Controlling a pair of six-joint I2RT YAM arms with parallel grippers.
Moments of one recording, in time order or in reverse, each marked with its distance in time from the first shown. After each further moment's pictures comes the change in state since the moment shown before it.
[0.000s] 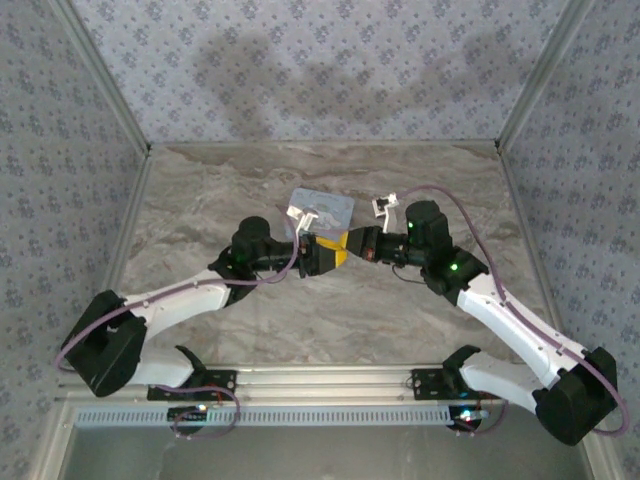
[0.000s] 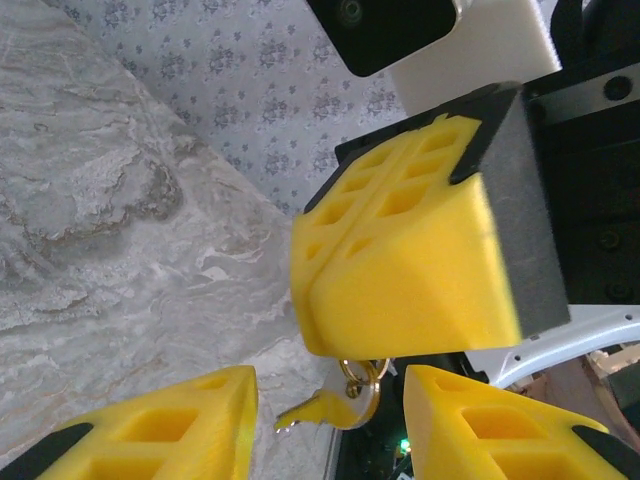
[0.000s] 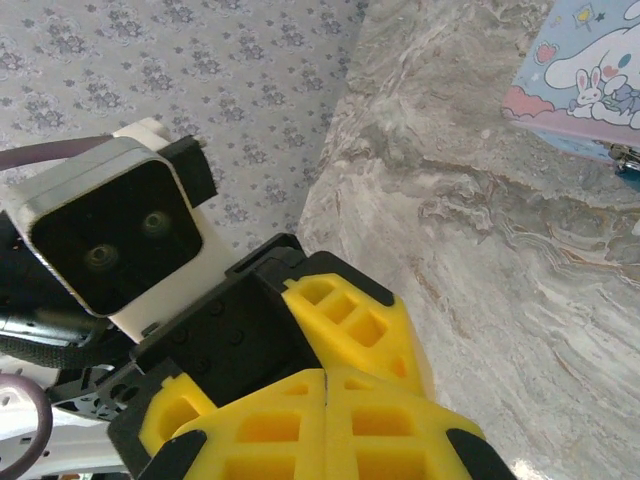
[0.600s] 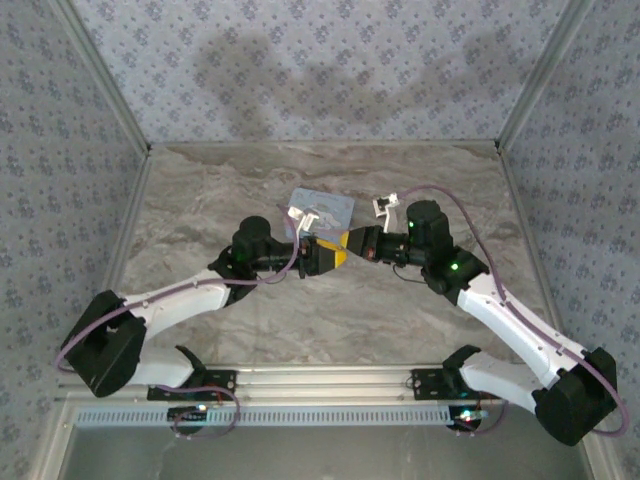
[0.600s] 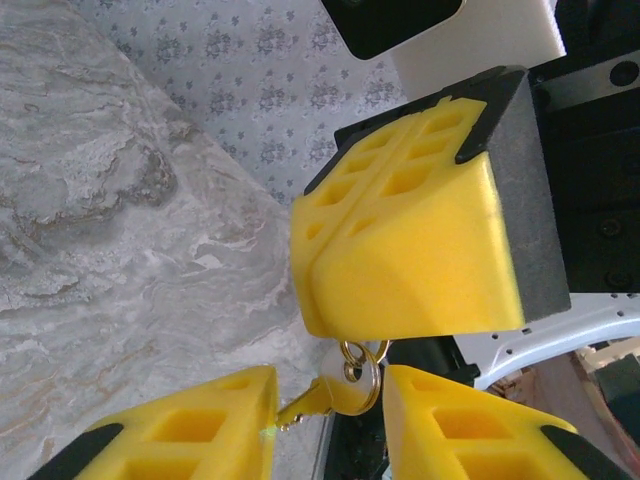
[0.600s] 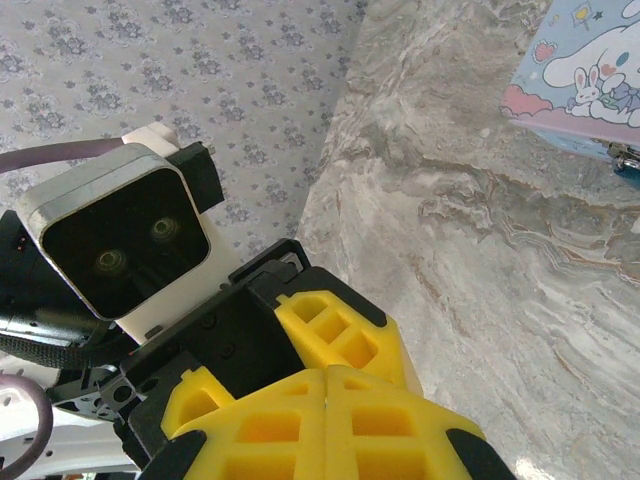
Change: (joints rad) left arm 0.000 -0.006 0.002 -0.024 0.012 -0.010; right arm -0.008 0.000 0.000 -0.005 -0.010 0.003
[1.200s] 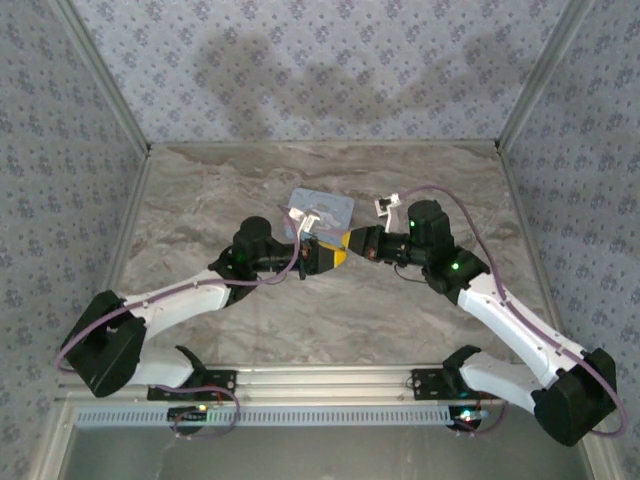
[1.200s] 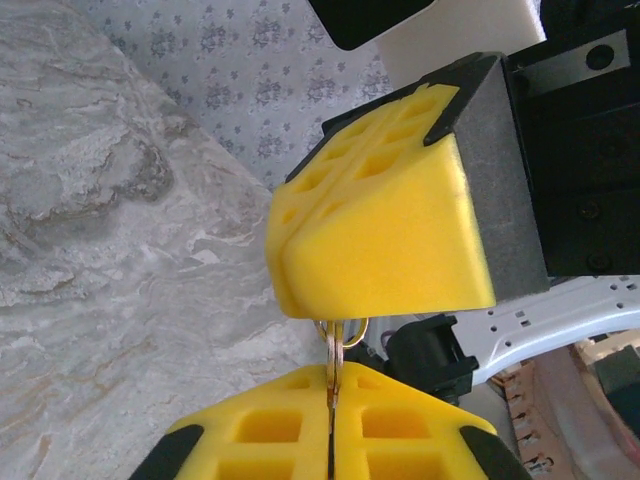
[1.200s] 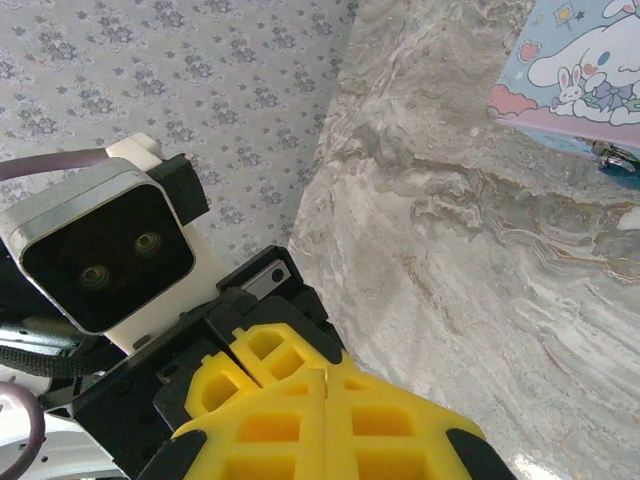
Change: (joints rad) left arm 0.000 0.000 0.000 -0.008 0.008 0.013; right arm -0.016 -0.001 -0.005 -0.009 -0.006 0.000
